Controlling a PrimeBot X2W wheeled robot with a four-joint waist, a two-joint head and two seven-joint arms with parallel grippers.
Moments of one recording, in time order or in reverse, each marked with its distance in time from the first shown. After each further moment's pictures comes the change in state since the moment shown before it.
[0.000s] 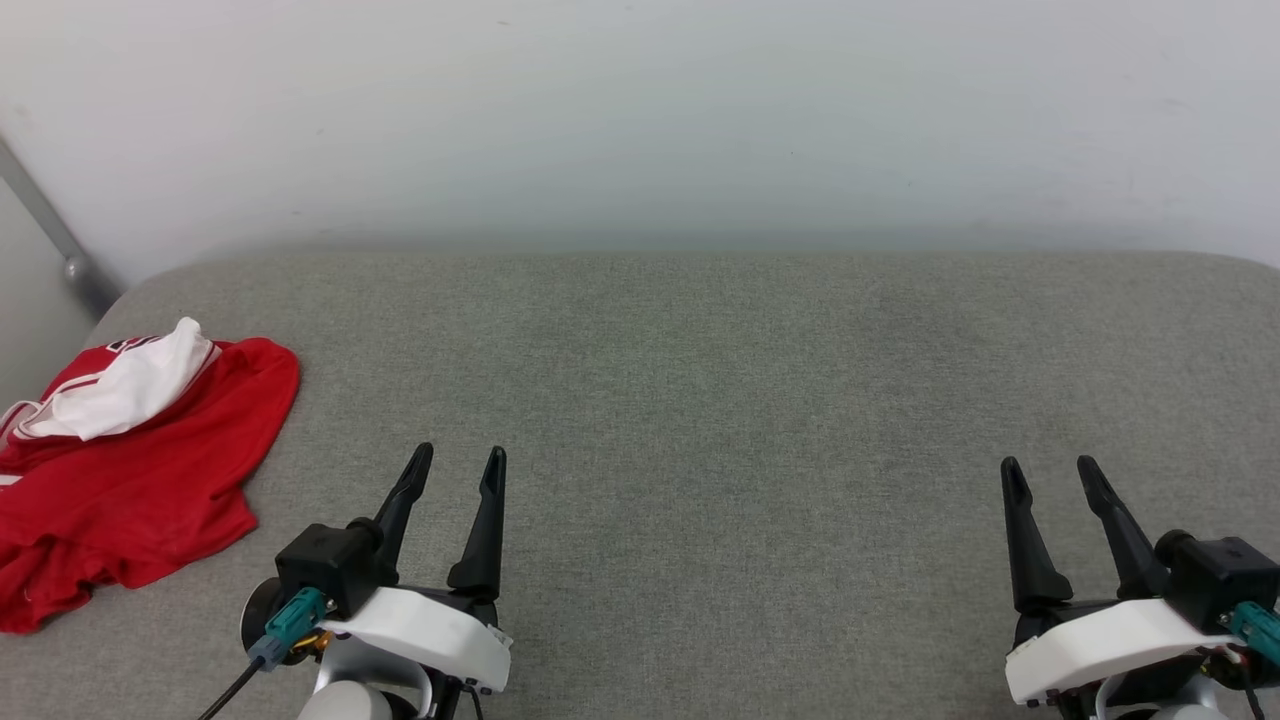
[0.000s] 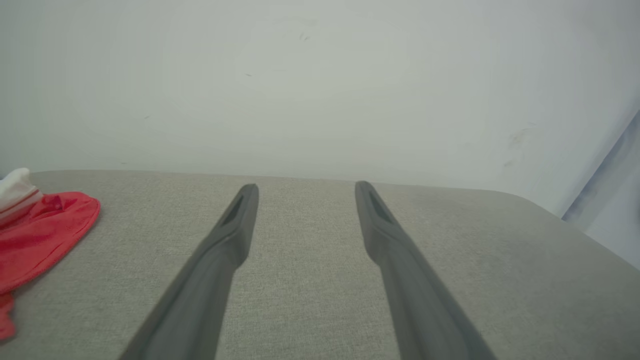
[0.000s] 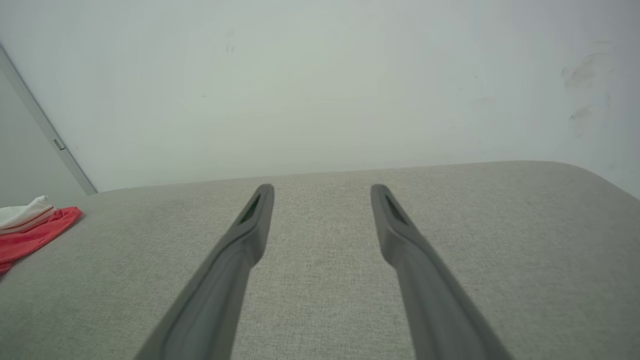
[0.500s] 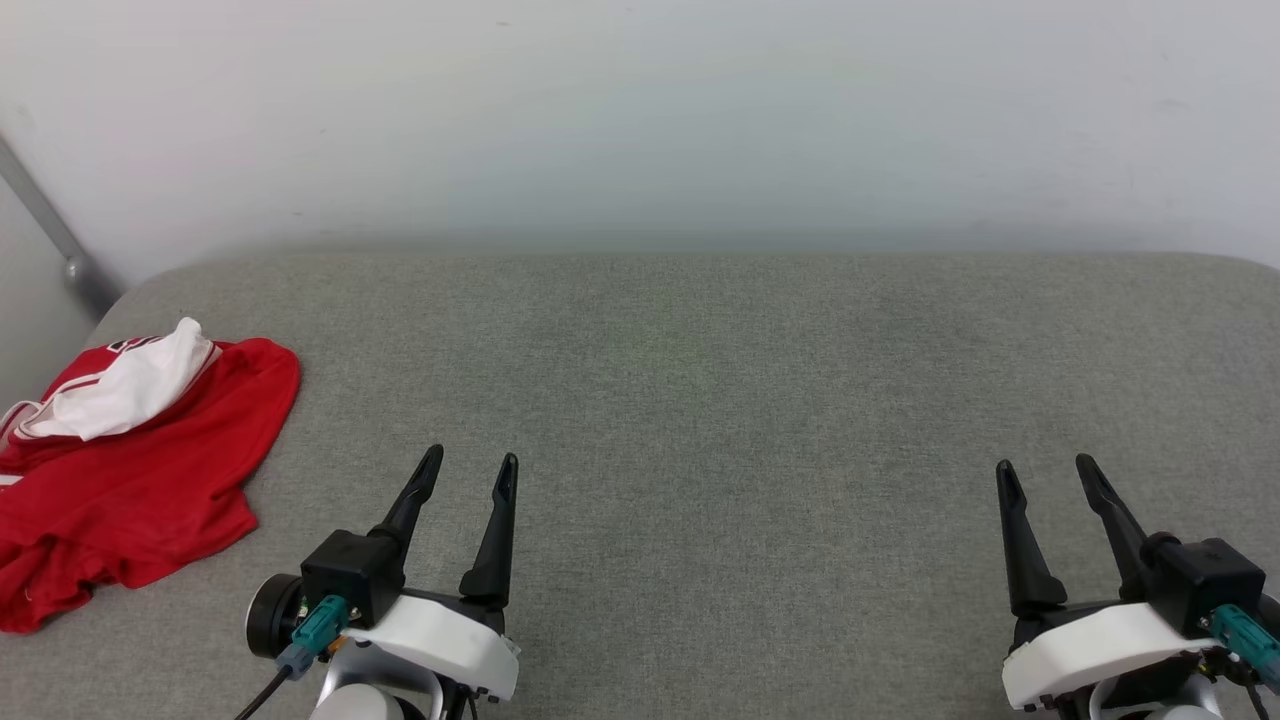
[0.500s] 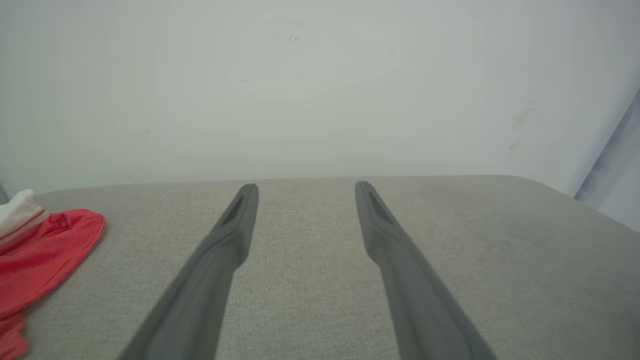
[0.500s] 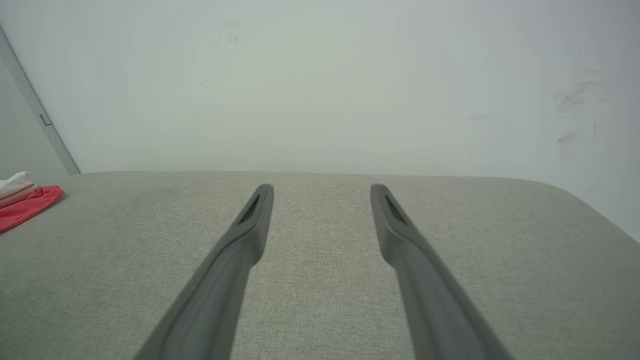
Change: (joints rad) left arm -0.002 -0.003 -0.011 0.016 0.093 0.000 -0.030; right arm 0.001 0.000 0.001 0.001 -0.098 0.000 -0.017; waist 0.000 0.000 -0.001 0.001
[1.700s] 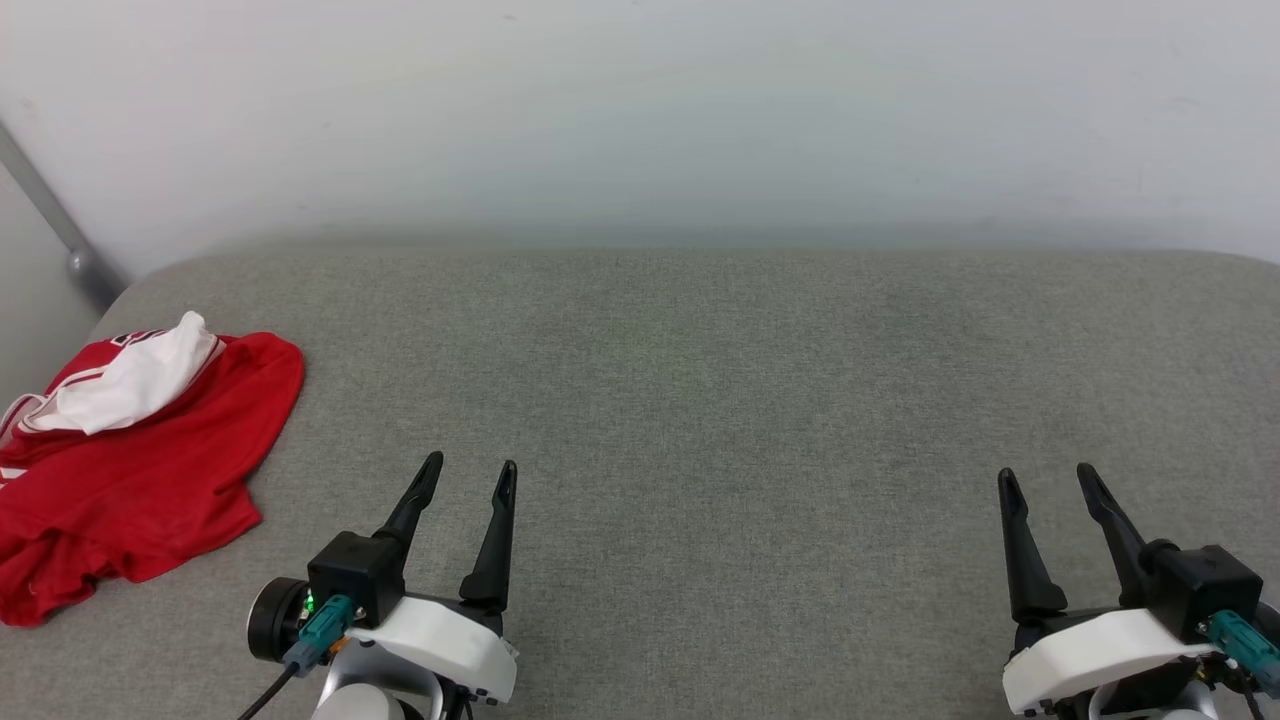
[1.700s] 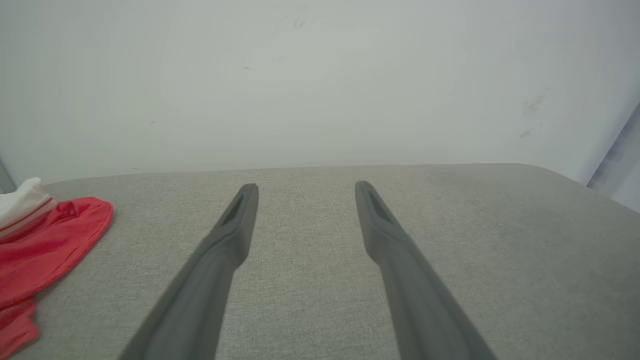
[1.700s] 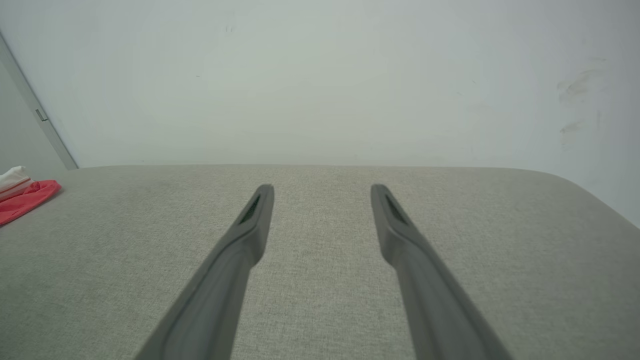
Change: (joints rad) left arm -0.013 -0.005 0.007 0.053 0.028 0.000 -0.016; right arm -0.001 0.000 -0.007 0.035 -0.002 0.000 -0.021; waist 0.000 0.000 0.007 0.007
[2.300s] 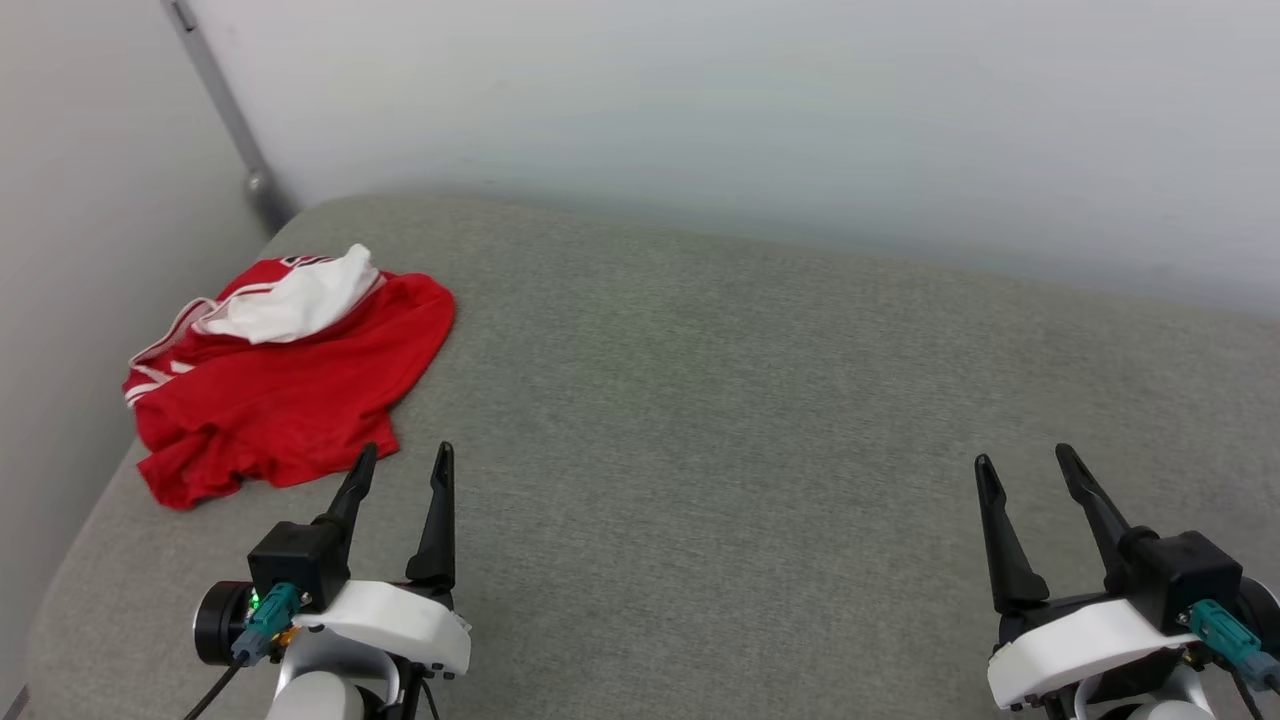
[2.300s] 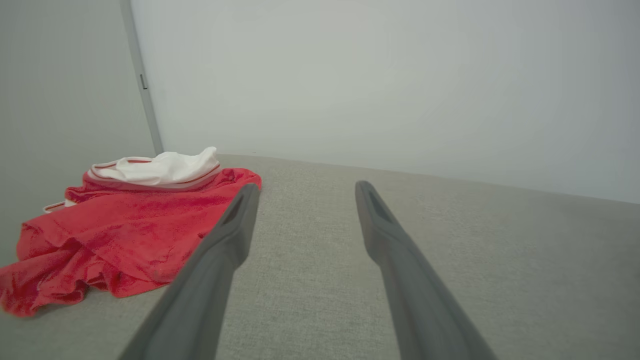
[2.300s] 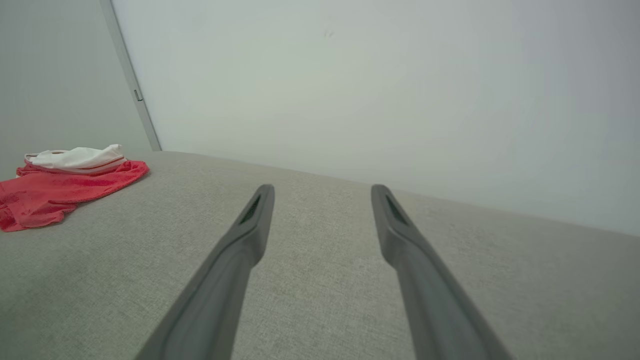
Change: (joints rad) left arm -0.023 -0.012 0.109 0.029 0.022 0.009 0.000; right arm 0.000 0.000 0.034 -0.065 -0.041 0.000 0.023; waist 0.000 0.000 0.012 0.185
